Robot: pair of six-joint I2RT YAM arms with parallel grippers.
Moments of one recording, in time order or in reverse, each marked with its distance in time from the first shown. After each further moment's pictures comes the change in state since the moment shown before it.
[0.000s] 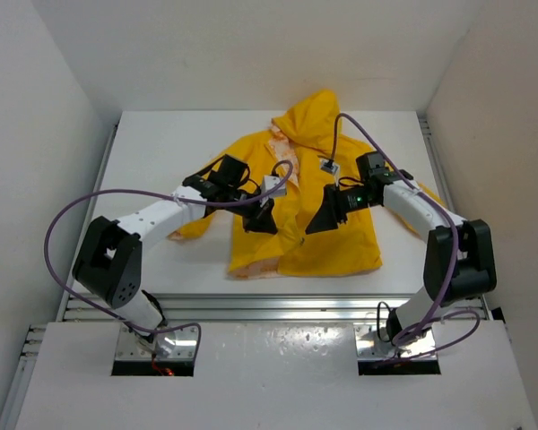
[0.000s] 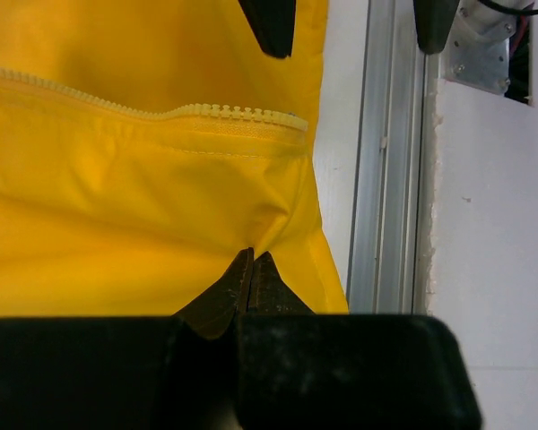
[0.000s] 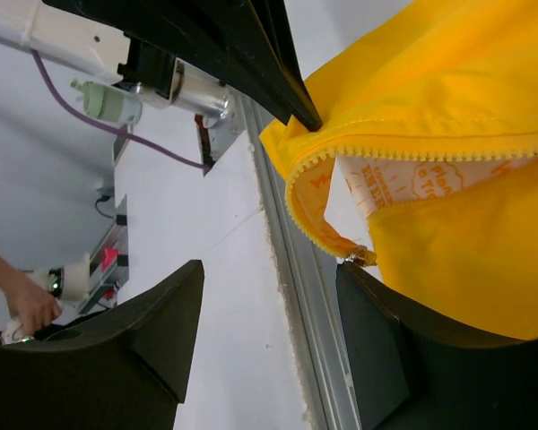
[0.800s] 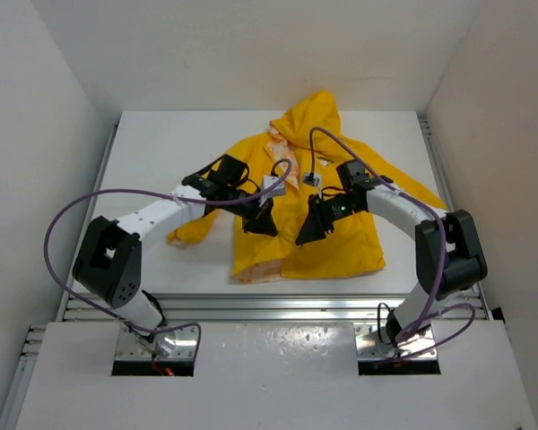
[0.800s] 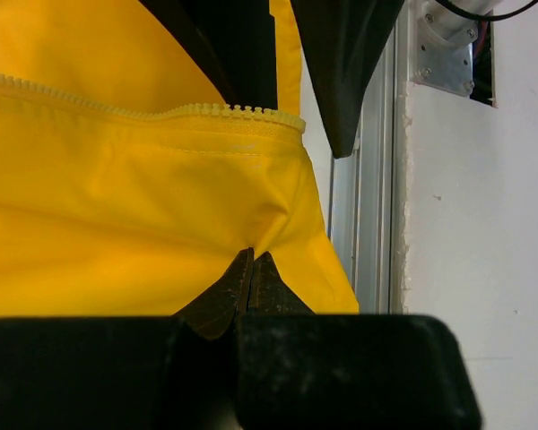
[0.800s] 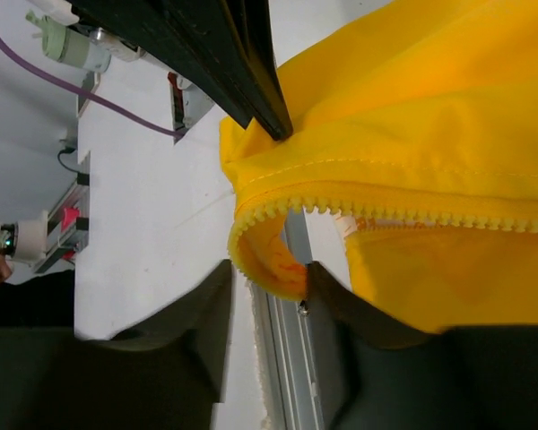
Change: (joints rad) left arm 0.005 0.000 0.010 -0.033 0.061 -0.005; right arm 0.126 0.068 -0.032 0.076 0.042 -0.089
